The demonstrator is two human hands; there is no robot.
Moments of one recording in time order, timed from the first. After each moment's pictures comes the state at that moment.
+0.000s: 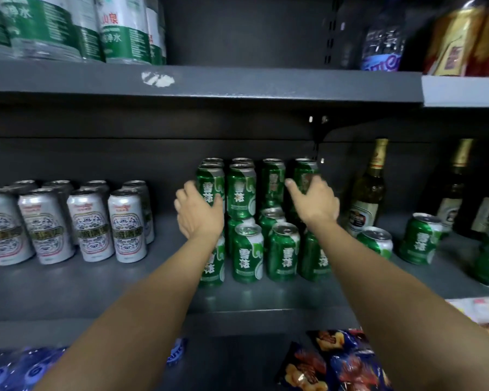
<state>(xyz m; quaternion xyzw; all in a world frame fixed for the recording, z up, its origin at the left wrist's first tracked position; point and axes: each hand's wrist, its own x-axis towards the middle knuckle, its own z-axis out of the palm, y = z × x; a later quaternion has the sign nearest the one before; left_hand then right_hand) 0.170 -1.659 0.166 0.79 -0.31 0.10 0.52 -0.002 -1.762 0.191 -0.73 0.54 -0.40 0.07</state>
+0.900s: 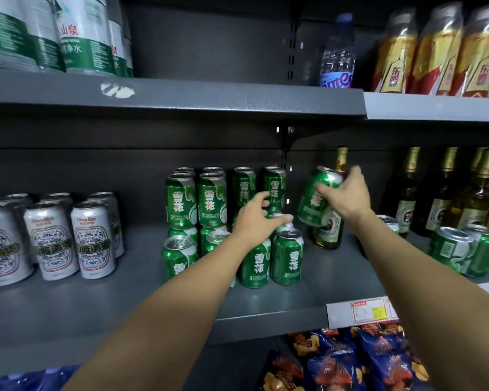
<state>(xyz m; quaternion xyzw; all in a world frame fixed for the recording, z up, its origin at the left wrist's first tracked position) 0.065 -1.708 0.175 0.63 -0.58 -0.16 0.49 -0.108 -1.777 0.220 -0.66 0.51 -0.52 0.18</state>
